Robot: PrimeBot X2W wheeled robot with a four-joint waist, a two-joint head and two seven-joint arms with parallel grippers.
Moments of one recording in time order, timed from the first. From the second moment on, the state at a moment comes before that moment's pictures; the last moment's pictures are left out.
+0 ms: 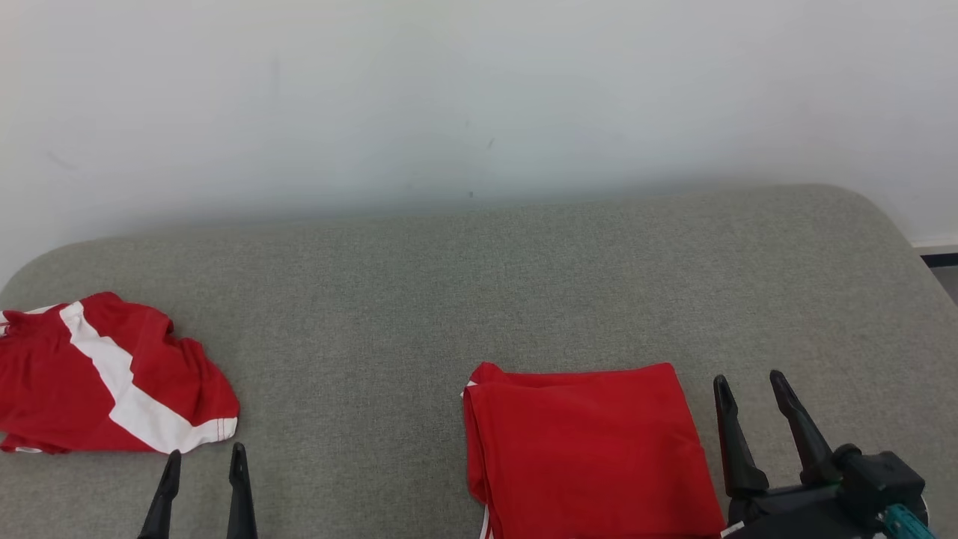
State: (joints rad) left arm 0.07 0.05 0.09 0.10 -0.15 -0.12 -0.26; right arm -0.04 -0.13 0.09 0.17 0.27 0.13 -0.26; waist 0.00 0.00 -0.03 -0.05
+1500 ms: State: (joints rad) left arm 0.12 0.10 0.02 0.09 -0.16 -0.13 -0.26; right arm 0.08 -0.12 0.04 0.15 0.25 0.13 -0.26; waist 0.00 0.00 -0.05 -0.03
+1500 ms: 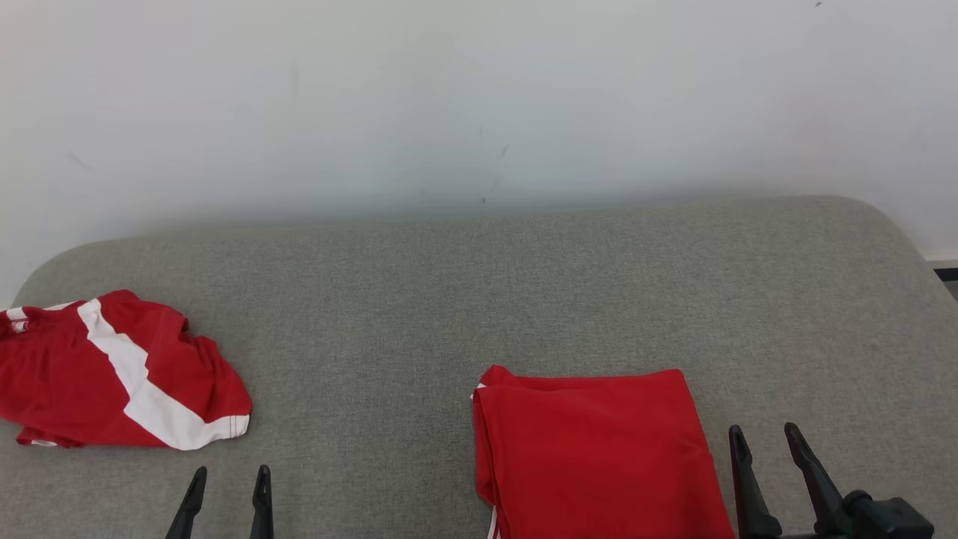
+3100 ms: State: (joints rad) left arm 0.05 0.07 -0.01 0.12 -0.16 -0.13 -0.26; right arm -0.41 -0.21 0.20 0.86 0.35 0.13 -0.09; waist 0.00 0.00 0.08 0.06
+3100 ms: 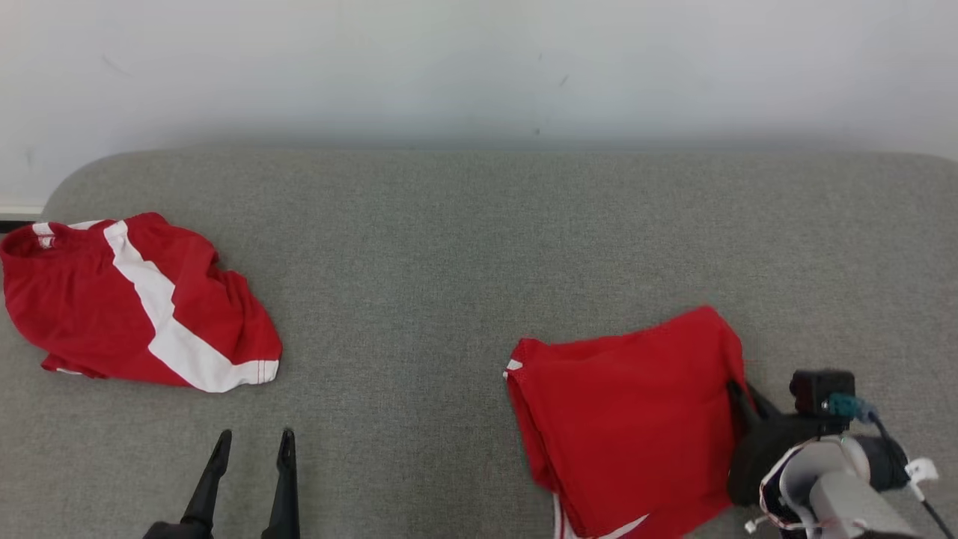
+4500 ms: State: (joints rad) left arm -0.14 0.21 -0.01 -0.14 -0.15 -0.13 -0.26; right arm -1.09 -0.63 0.18 0.84 0.35 0.13 -0.02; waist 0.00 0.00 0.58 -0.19
